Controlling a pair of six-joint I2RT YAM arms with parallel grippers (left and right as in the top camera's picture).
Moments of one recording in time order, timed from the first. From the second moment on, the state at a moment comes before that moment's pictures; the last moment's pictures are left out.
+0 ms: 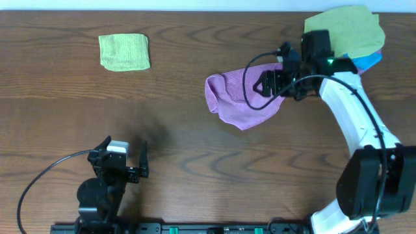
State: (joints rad) left arm -0.04 0.08 0.20 -0.40 0.12 0.06; right arm 0.08 1.78 1.35 -0.82 -0.50 0.07
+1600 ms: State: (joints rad) left arm -0.19 1.64 1.00 -0.36 0.74 -0.33; right arm 0.12 1.73 0.82 -0.22 -0.53 0.47
